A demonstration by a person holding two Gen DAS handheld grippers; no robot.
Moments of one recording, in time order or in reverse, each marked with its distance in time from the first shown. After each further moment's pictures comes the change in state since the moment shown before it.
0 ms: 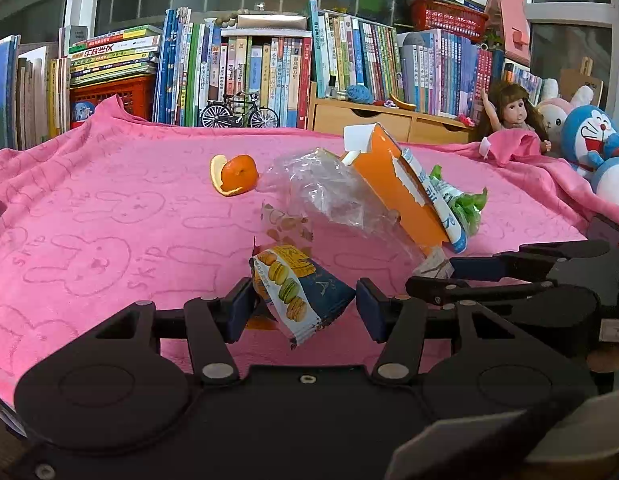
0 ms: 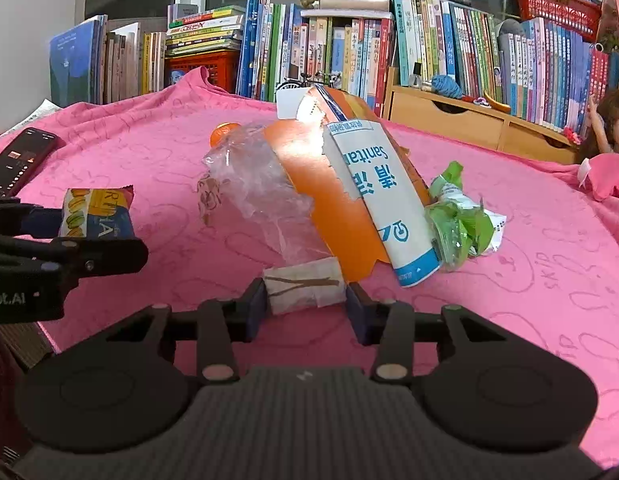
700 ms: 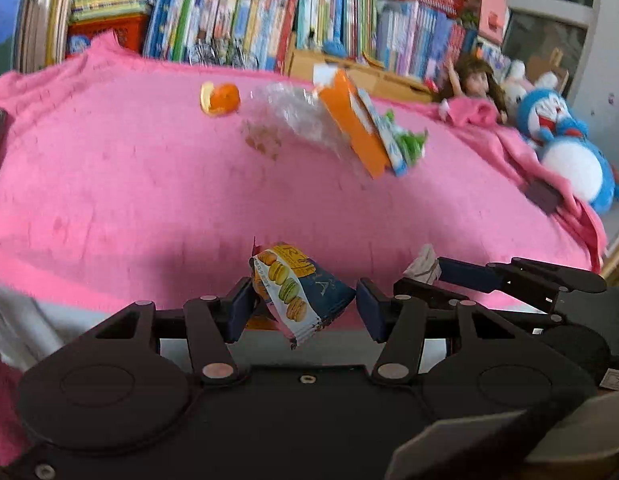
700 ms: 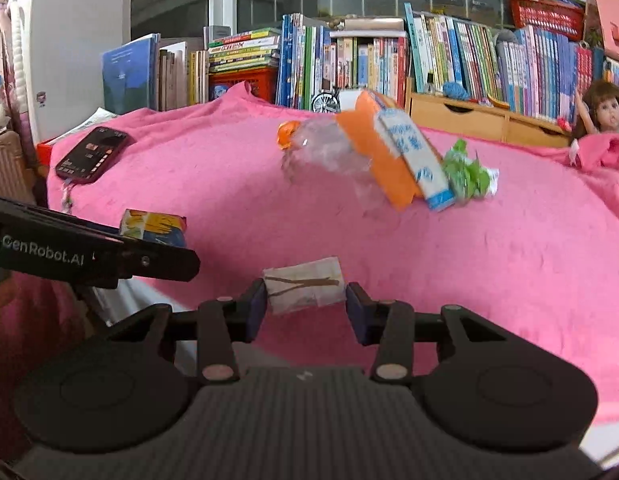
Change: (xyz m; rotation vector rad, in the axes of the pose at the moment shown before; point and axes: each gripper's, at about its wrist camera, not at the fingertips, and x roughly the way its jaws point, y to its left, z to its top) left arm -0.081 0.005 -0.050 -0.082 0.174 -0.127; right arm -0.100 0.042 -0.069 0.048 -0.035 0.084
